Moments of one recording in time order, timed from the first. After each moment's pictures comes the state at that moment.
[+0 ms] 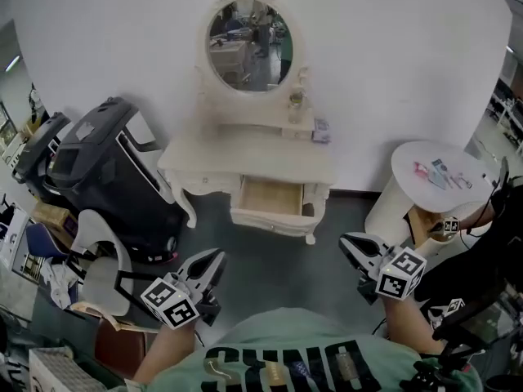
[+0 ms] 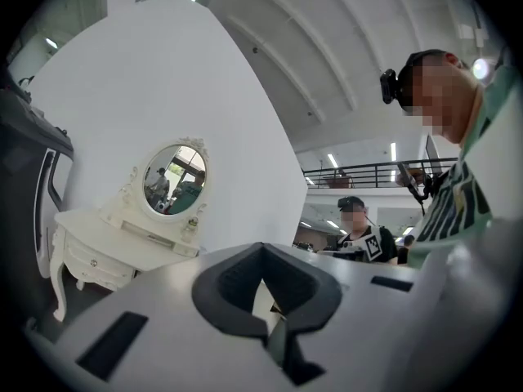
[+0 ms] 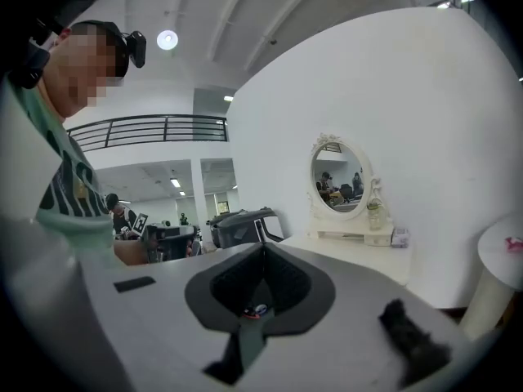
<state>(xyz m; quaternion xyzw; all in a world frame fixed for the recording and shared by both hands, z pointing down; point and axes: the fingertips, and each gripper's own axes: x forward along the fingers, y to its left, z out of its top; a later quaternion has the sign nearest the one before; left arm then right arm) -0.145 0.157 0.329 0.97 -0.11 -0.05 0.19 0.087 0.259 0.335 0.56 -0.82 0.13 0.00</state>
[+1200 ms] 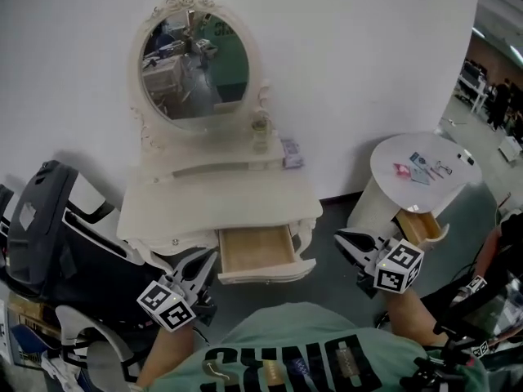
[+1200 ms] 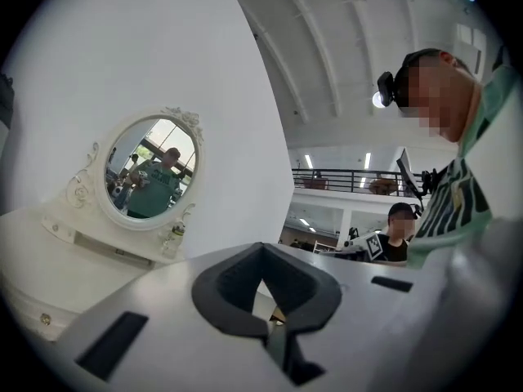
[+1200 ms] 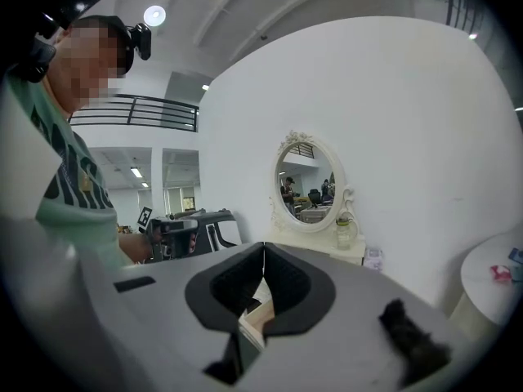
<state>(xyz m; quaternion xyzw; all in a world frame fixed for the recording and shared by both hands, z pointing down) -0.015 -0.106 0.332 0.98 0.02 -0.05 0.20 0.181 0.055 0.332 0.66 -0.74 0.12 0.03</state>
